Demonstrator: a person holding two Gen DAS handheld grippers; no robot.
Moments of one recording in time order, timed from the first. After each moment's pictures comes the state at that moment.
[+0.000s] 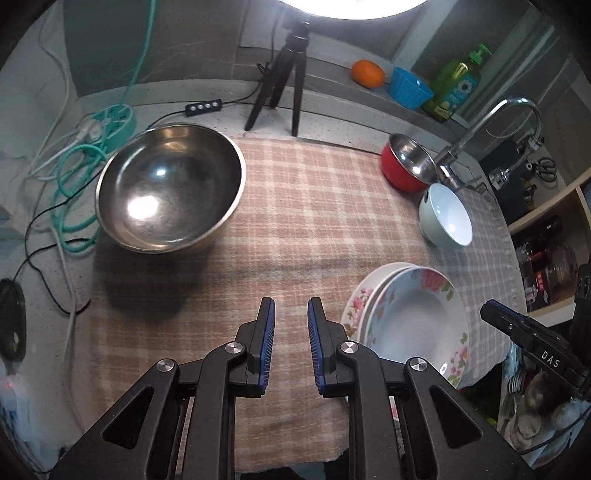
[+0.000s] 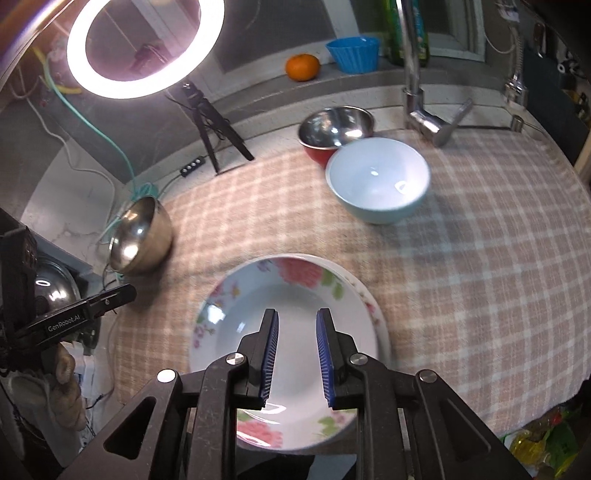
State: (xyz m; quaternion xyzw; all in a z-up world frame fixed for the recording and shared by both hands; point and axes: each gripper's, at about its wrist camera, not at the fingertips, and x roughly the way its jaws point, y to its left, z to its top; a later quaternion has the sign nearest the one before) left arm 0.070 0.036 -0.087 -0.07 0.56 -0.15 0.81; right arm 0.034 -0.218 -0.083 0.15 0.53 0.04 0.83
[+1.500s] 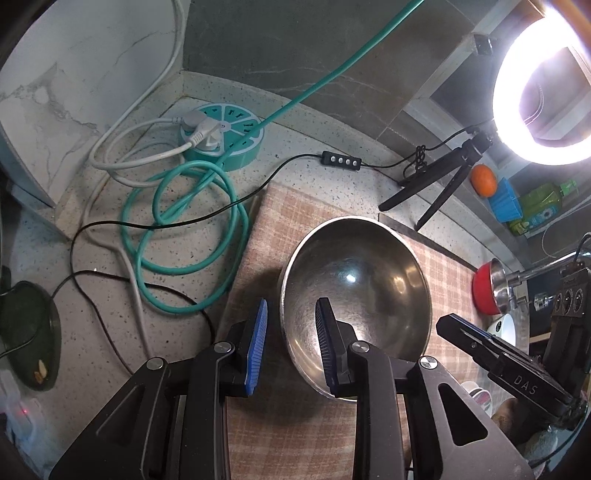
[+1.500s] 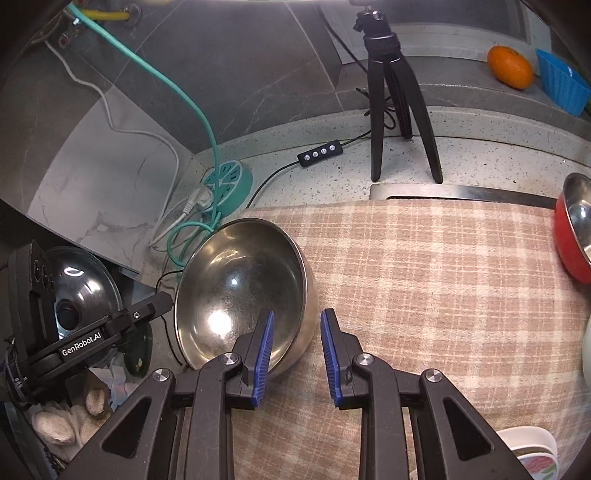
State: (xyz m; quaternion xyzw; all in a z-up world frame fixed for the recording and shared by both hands) left arm 0.171 0.175 -0.117 -0.18 0.55 -0.04 0.82; right arm 0.222 -0.036 -0.129 0.13 0.56 0.18 0.80
